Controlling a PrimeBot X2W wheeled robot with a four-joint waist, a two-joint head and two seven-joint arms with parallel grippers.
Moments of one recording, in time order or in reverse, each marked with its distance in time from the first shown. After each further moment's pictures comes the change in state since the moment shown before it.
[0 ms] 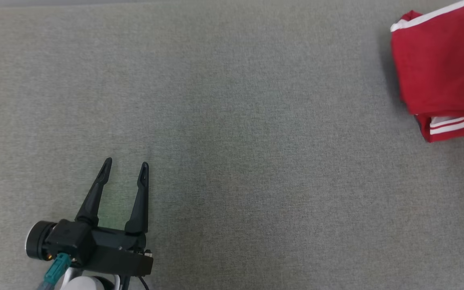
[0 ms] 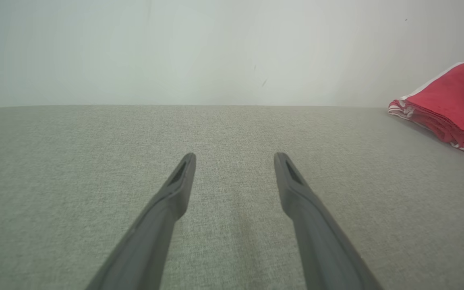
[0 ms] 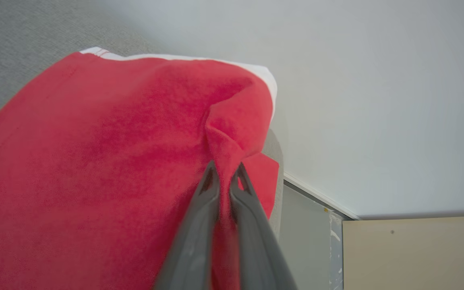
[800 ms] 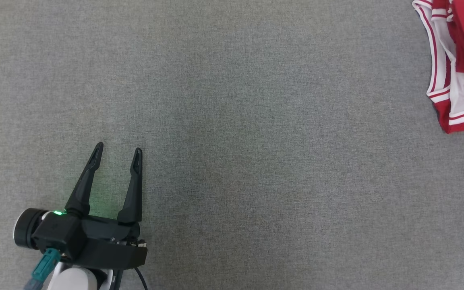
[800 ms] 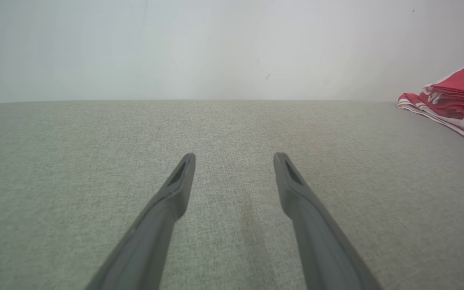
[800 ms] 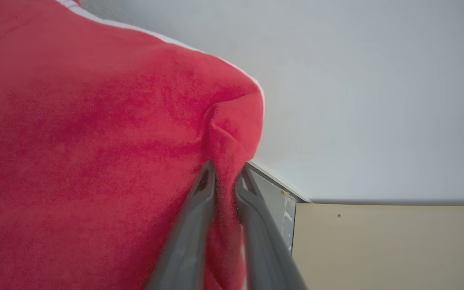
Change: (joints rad) left arm -0.026 0.027 0.004 -0.060 0.005 0.000 0.000; right arm -0.185 -0.112 0.171 0.091 -0.030 0.000 -0.022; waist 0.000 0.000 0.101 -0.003
